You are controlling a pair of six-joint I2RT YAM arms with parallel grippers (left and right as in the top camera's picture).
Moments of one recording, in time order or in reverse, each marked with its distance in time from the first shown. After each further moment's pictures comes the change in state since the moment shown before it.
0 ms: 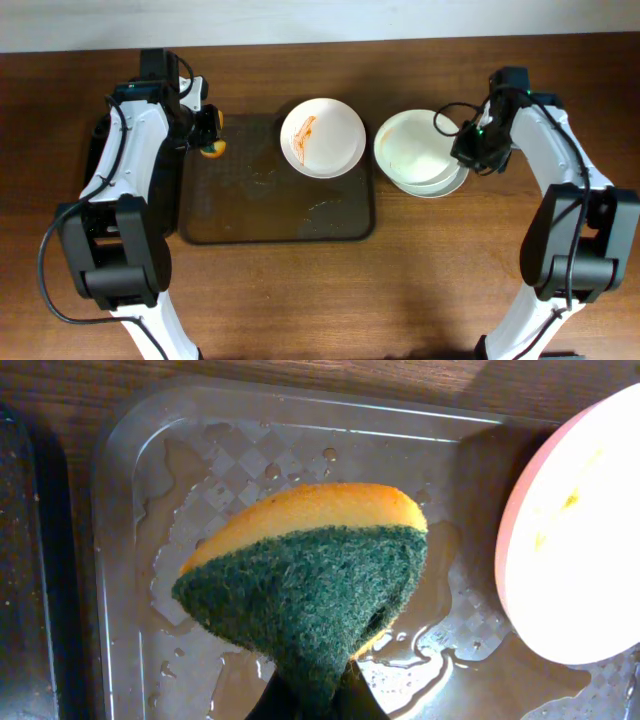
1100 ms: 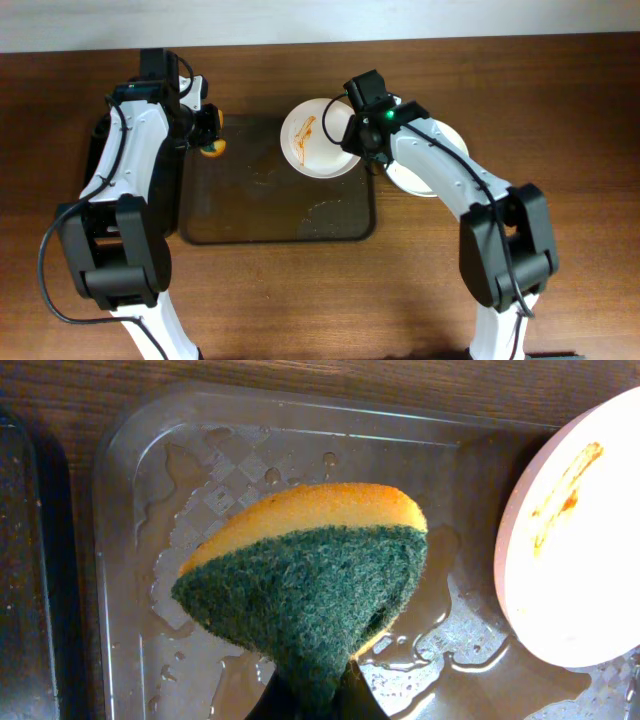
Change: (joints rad) left arm 0.000 0.000 0.000 0.008 0.000 0.000; right arm 0.524 0.051 0.044 0.275 0.225 0.404
